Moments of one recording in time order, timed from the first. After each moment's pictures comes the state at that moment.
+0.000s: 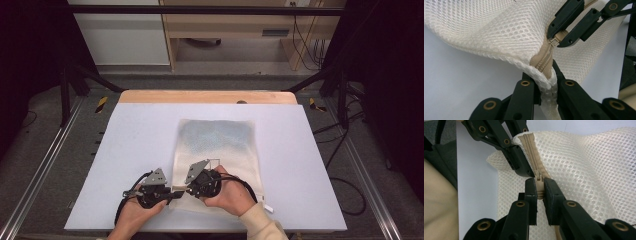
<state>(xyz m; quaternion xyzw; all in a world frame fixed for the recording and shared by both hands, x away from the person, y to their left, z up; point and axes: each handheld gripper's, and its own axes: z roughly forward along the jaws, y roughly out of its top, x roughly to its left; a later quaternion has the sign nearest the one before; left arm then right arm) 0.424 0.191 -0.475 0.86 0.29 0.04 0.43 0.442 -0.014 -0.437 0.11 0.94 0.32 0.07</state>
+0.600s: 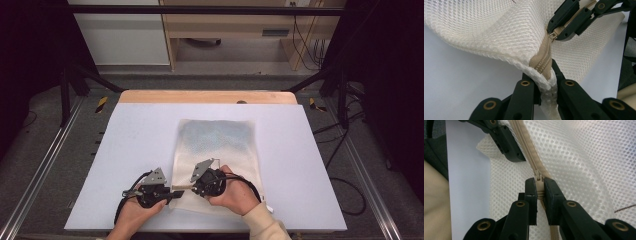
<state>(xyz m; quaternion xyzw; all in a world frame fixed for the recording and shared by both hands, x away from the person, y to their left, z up) 0.424 0.192 -0.474 0.85 0.29 0.03 0.43 0.447 -0.027 -0.442 0.13 0.94 0.31 0.07</state>
